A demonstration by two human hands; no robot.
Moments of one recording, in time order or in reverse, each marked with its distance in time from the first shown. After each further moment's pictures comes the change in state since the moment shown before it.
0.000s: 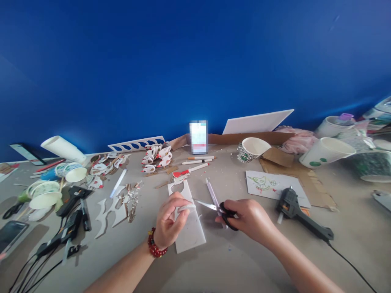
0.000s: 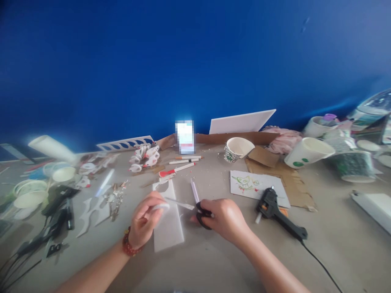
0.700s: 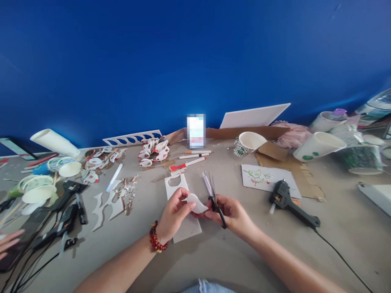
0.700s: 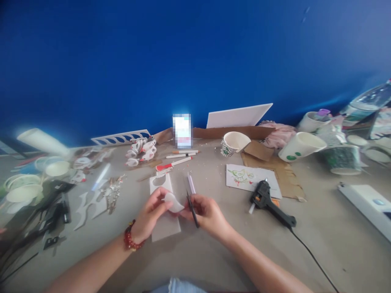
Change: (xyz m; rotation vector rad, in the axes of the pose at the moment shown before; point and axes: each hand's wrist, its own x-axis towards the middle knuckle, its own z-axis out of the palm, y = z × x) left_hand 0.000 0.011 0.023 -0.518 -0.068 -0.714; right_hand -0.002 -0.014 0.040 0.946 -0.085 0.163
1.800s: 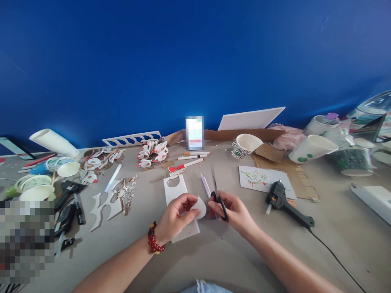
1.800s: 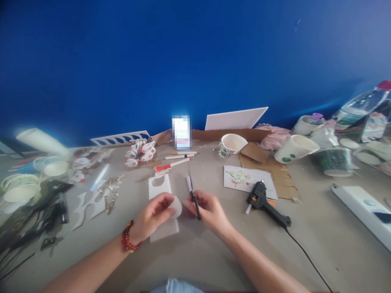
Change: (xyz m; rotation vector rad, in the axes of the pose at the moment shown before) left_hand -0.002 -0.007 -0.002 0.241 -0.060 0.054; right_hand 0.001 -0.002 -0.007 -0.031 0.088 -0.020
